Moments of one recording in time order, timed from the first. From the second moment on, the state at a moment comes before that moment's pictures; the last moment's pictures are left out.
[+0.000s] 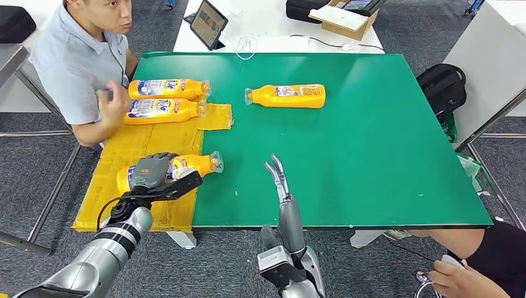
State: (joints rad) left arm -0.59 -0.02 -0.23 -0.56 -1.15 0.45 -0.21; right arm -0.01 0.17 0.46 -1.46 0.35 -0.50 -0.66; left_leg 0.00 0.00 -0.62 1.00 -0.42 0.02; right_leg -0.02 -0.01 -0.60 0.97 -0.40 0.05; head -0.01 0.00
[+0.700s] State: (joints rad) left arm -0.58 -0.04 -0.20 -0.58 -0.76 0.09 -0.51; right arm -0.03 0.17 0.46 -1.38 0.30 -0.45 -0.69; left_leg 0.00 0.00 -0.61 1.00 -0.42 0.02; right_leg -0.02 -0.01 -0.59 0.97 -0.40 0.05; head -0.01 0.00
